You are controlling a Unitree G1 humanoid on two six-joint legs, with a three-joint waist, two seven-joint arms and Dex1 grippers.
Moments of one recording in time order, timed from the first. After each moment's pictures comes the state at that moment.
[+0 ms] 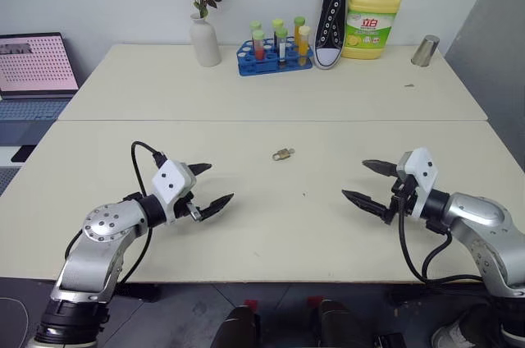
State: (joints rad) left arm -0.09 0.67 0.07 -0.18 -0.28 0.19 -0.82; right arm -0.13 -0.69 -0.07 -0.36 0.44 0.47 0.80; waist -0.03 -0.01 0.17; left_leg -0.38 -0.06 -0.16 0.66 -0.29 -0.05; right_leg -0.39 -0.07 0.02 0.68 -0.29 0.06
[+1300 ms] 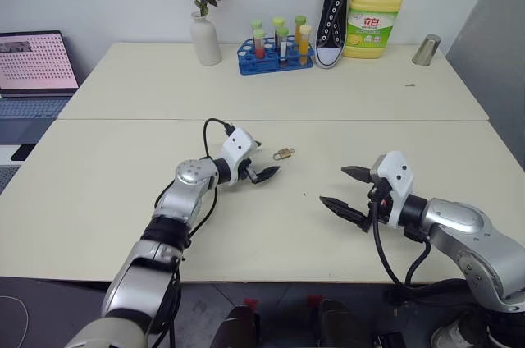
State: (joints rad) left arm -0.73 0.34 -0.16 0.67 -0.07 -0.02 -0.80; right arm -0.15 -0.61 -0.01 -0.61 0.49 0.77 0.58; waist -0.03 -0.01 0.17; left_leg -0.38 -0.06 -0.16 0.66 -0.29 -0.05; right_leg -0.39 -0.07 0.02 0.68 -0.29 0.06
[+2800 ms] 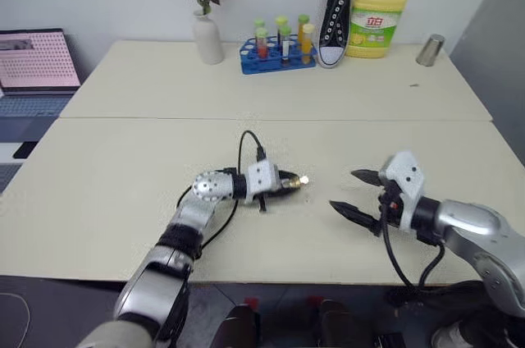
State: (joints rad) left arm -0.57 0.37 -0.27 0.48 0.05 -0.59 -1.08; right arm -0.09 -0.74 -0.08 -0.65 0.53 0.79 0.66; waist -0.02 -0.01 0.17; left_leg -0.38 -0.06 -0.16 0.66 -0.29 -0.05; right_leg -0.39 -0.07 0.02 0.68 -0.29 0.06
